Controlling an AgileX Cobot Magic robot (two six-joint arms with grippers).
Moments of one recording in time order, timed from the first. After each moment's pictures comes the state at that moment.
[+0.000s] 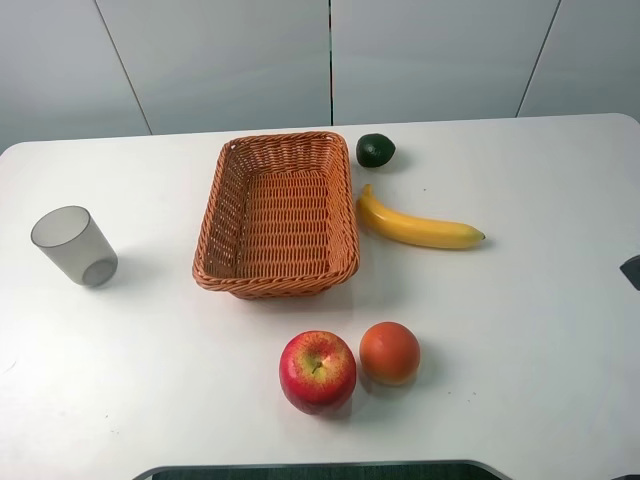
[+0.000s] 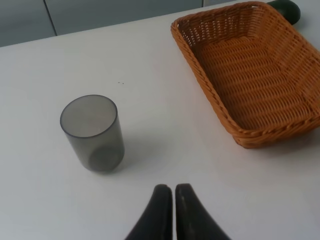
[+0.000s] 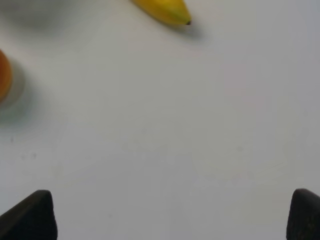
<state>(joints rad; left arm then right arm) -0.08 0.00 -0.51 -0.16 1.08 0.14 0.18 0.83 -0.68 0.04 1.08 -0.45</state>
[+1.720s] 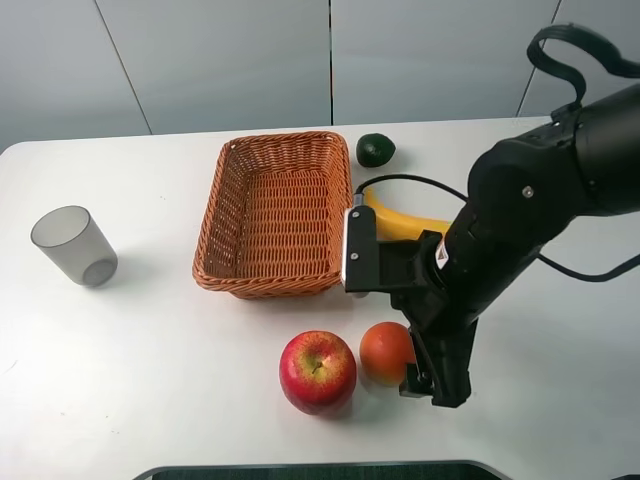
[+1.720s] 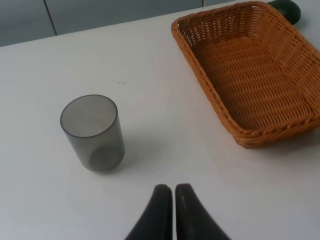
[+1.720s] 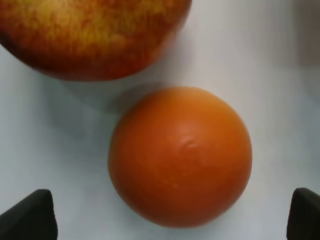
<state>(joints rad) -0.08 0.00 -0.51 -0.16 1.08 0.14 0.80 1.65 -0.68 0.20 0.56 -0.83</state>
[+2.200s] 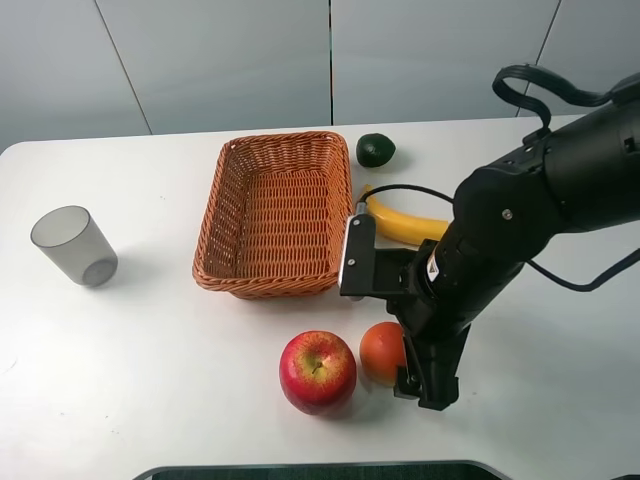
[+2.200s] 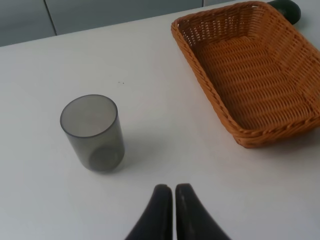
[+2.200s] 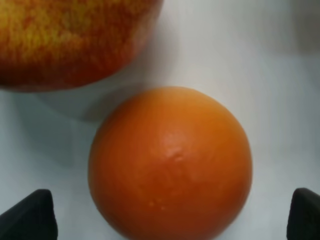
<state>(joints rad) -0.08 0.00 -0.51 -0.16 1.08 0.14 0.81 1.72 -0.68 0.17 0.50 -0.73</state>
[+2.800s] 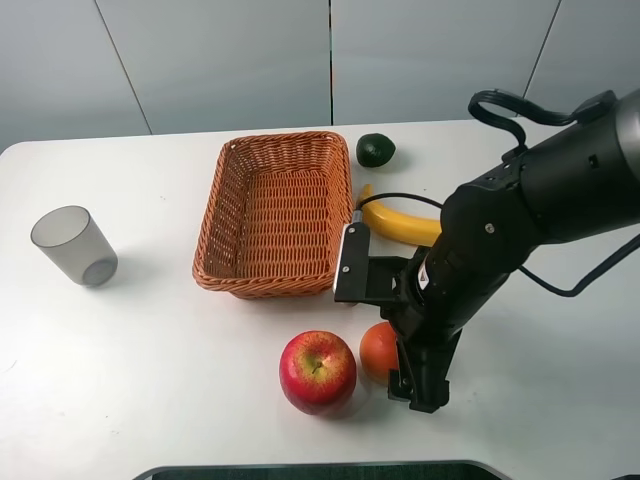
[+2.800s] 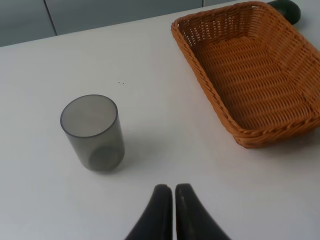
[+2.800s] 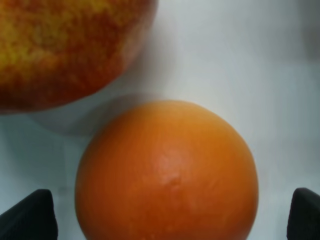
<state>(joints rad) -0.08 0.00 -0.51 -0.16 1.08 0.14 0.82 1.77 -0.68 0.17 0.44 -0.71</state>
